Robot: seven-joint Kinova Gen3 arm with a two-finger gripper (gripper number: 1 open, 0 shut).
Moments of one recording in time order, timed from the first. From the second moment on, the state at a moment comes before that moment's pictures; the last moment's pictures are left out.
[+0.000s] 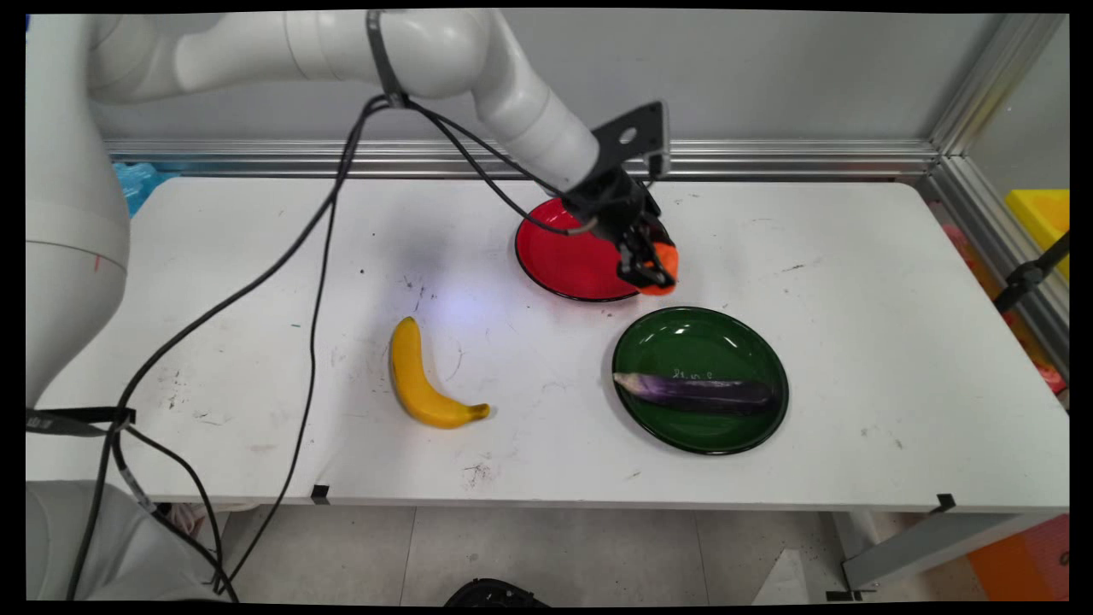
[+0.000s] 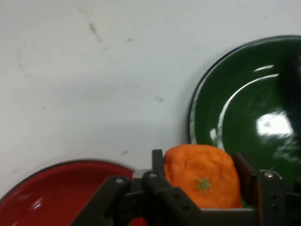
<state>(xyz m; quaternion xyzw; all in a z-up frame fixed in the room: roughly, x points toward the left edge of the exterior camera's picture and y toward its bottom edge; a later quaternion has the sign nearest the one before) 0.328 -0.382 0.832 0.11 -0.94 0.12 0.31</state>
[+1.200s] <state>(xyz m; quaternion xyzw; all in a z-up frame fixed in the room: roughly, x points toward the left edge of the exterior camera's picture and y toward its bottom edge) 0.440 -0.465 0.805 0.13 -0.94 0.17 0.26</state>
